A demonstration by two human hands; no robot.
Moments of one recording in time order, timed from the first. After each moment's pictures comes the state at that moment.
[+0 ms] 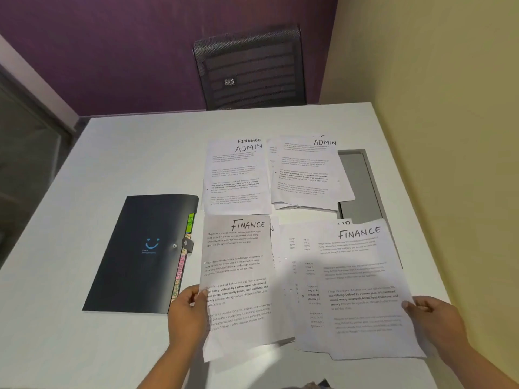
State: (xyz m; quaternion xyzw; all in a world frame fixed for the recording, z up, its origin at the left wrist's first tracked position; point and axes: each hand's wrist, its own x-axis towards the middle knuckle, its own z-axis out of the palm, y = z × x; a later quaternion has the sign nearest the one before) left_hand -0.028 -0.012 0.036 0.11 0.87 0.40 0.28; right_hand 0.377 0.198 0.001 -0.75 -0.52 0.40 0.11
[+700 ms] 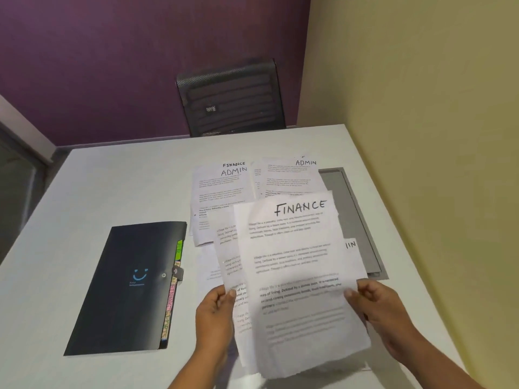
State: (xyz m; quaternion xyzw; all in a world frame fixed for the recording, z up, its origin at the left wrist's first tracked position) left_hand 0.009 0.043 0.078 0.07 0.73 0.54 0.42; right_hand 0.273 0.169 0.091 -0.55 -0.46 0.65 0.26
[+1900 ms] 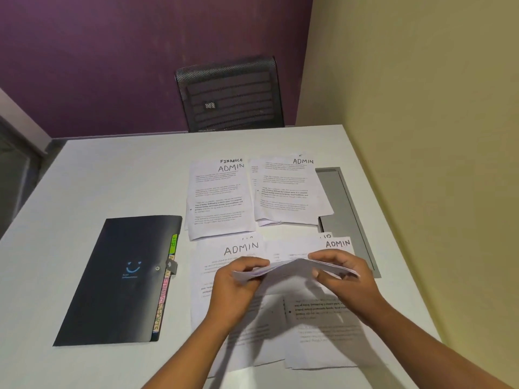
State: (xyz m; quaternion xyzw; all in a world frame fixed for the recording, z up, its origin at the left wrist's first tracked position) left_hand 0.020 0.083 0.115 0.35 0.70 0.51 0.37; right_hand 0.232 0.185 0.120 -0.47 -0.61 0.57 0.28
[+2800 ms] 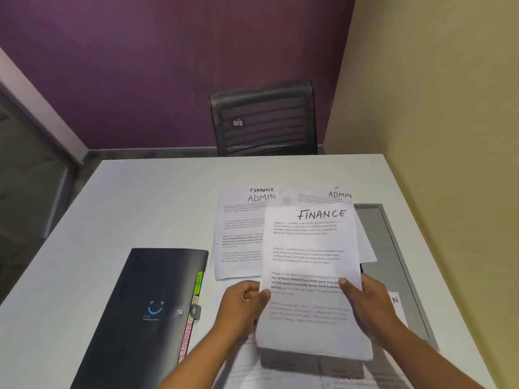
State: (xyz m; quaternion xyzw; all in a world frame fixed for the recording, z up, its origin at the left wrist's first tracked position) left_hand -0.065 0.139 0.101 0.19 0.73 0.46 0.48; right_hand 0.153 0.275 0.063 -0.57 -0.47 0.63 0.25
